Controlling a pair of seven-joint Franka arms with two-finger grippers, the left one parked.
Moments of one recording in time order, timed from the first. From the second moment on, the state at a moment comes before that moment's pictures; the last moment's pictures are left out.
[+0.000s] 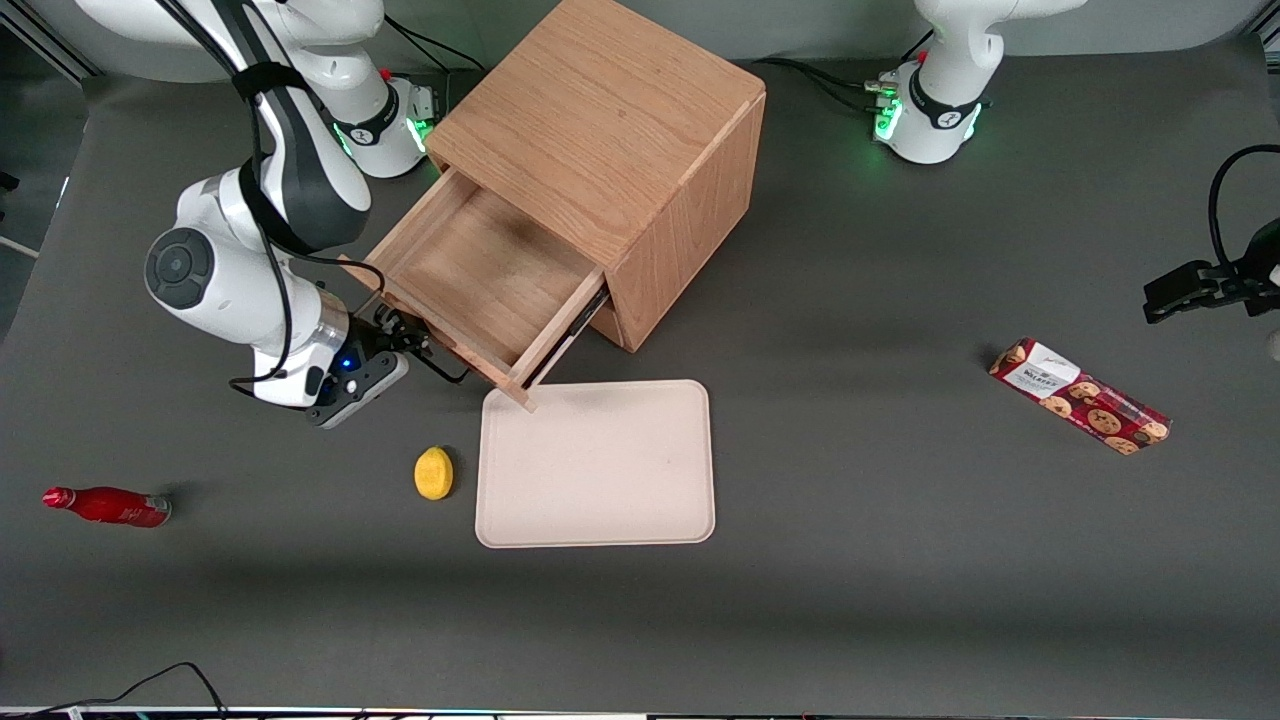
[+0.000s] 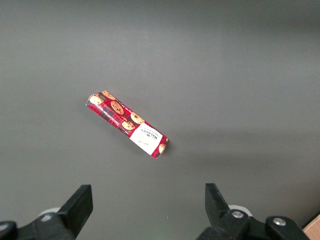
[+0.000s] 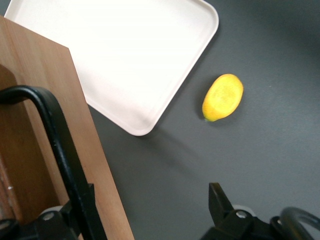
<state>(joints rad) -0.03 0.18 0.29 -1.98 0.12 2.13 -0.40</state>
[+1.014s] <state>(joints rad) -0.04 0.26 0.23 -1.87 0.08 2.14 -0.43</state>
